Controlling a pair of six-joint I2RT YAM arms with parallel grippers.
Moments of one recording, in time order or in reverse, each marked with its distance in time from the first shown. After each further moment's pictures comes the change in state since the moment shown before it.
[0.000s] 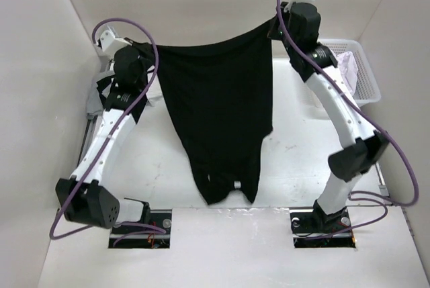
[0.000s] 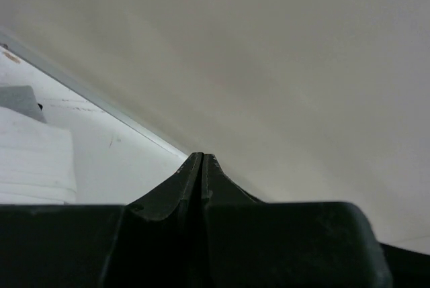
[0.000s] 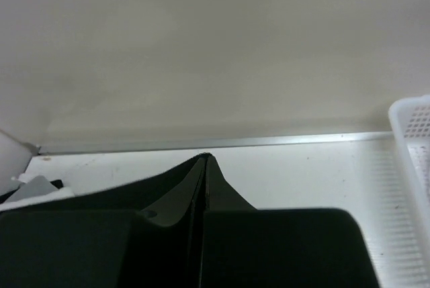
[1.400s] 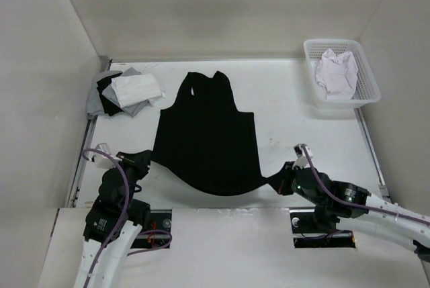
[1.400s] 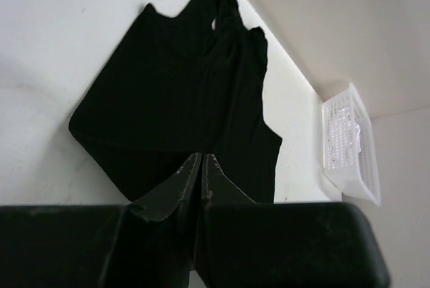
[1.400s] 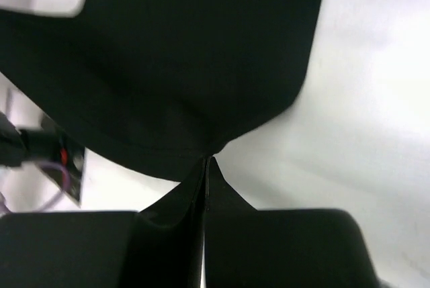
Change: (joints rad) left arm -0.101 -1.257 -0.820 -0.699 0.091 -0.229; right arm 0.676 -1.345 -1.584 -0.235 0.035 0.687
